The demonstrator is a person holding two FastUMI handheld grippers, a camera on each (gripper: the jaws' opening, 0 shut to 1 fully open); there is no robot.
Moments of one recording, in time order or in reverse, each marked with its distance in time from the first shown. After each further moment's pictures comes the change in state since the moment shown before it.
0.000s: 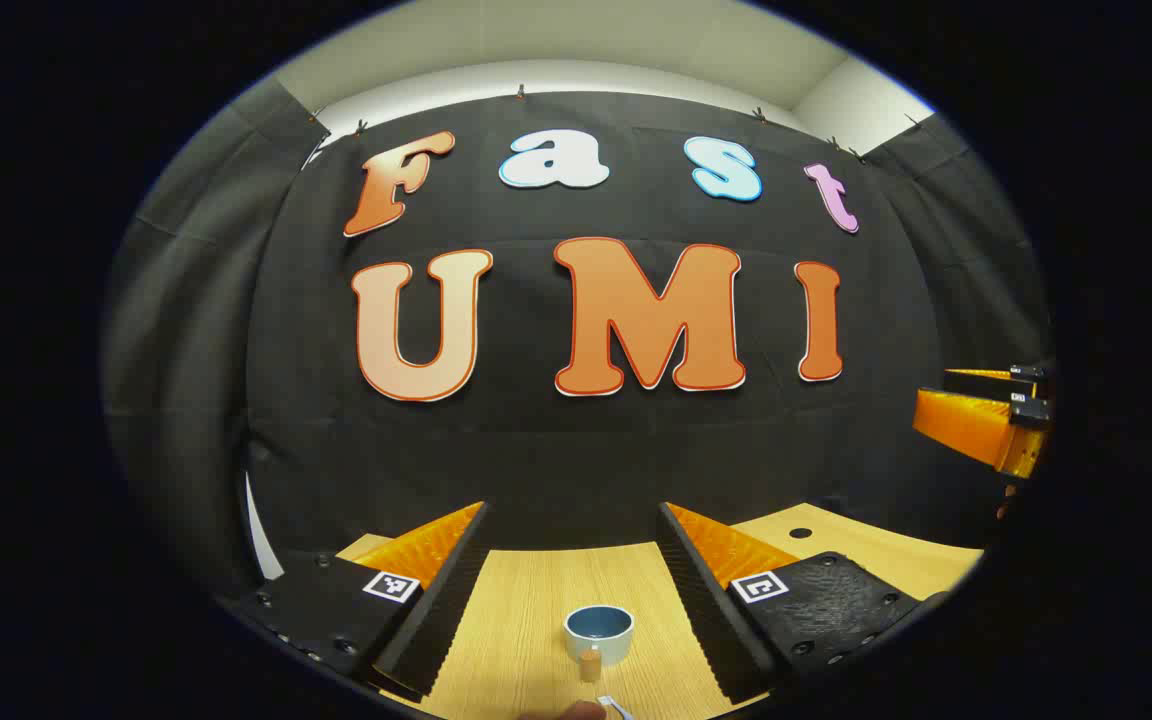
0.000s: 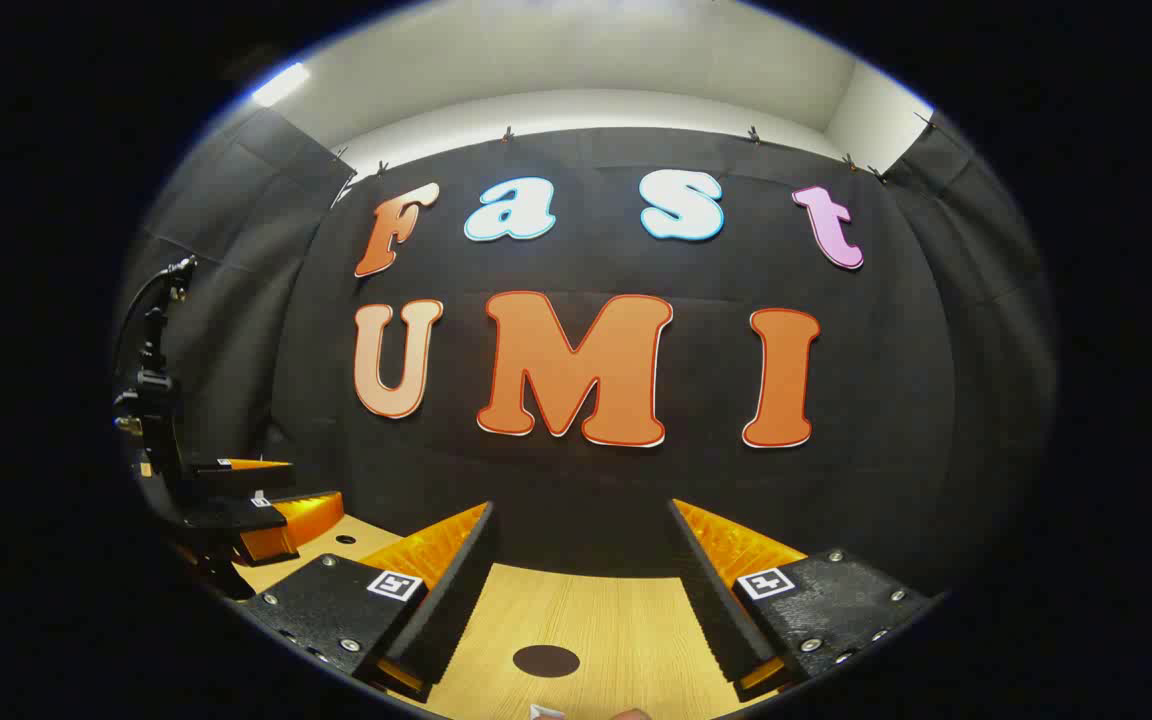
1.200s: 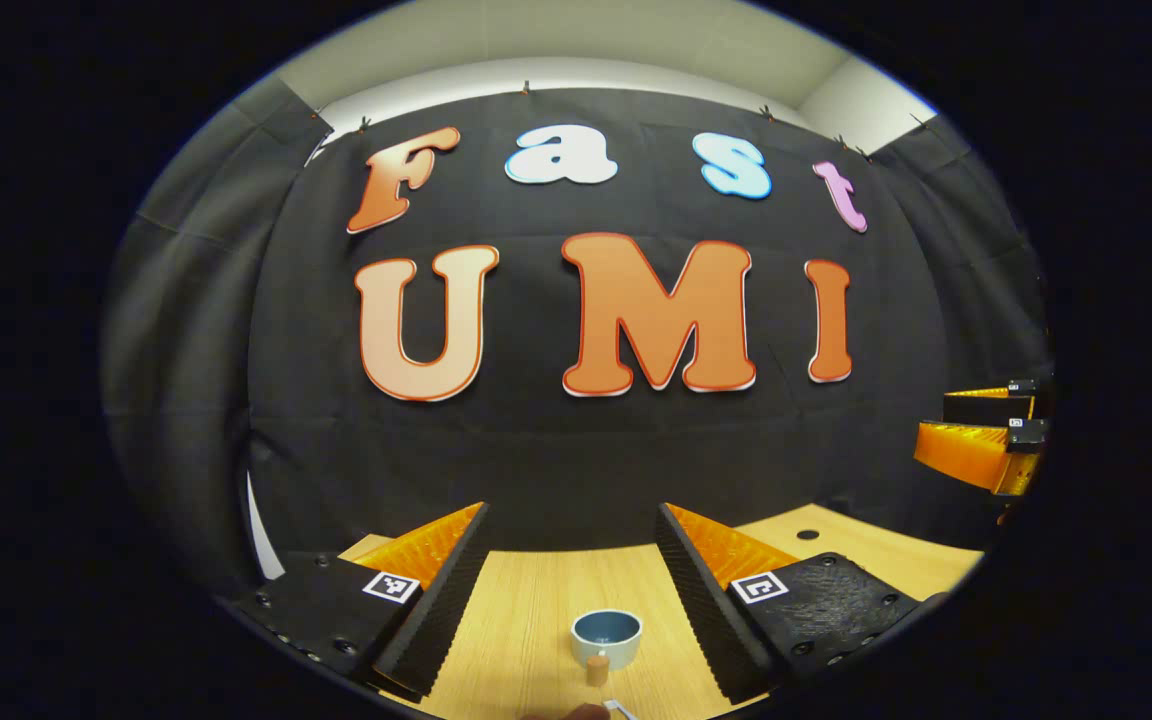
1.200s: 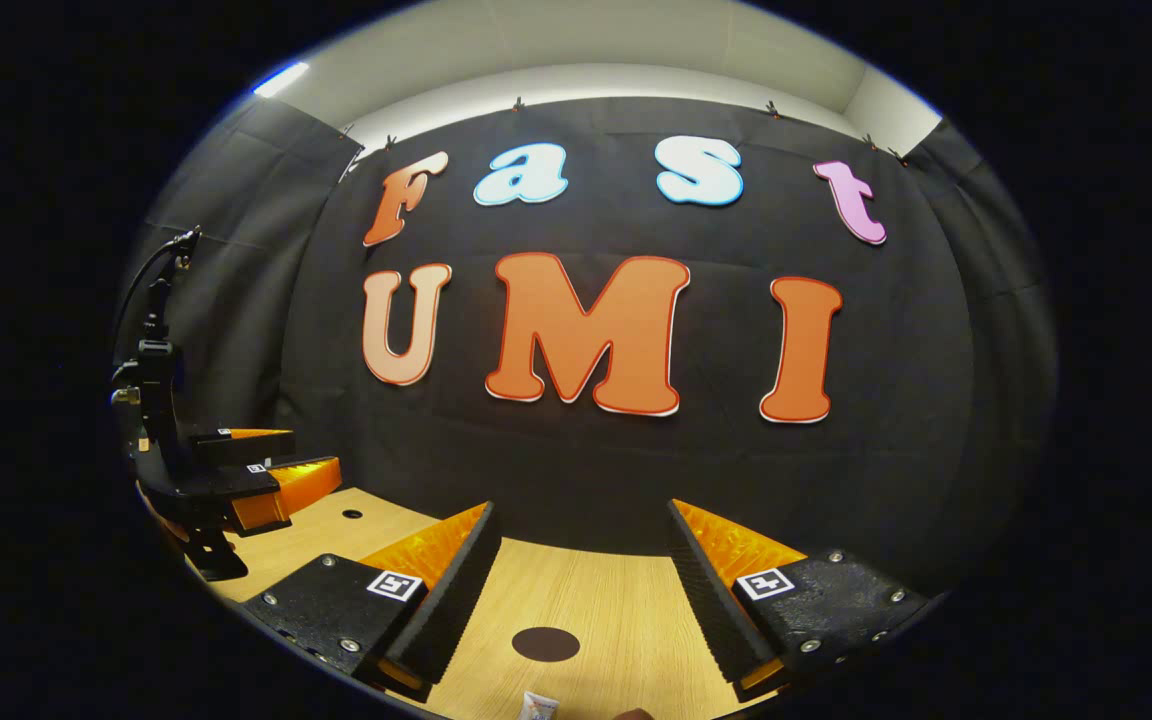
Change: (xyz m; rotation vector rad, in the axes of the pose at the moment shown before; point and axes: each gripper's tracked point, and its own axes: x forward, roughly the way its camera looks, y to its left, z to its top) left arm 0.014 0.011 -0.012 0.004 0.060 0.021; right arm -0.004 0.000 -0.028 -0.025 0.124 0.052
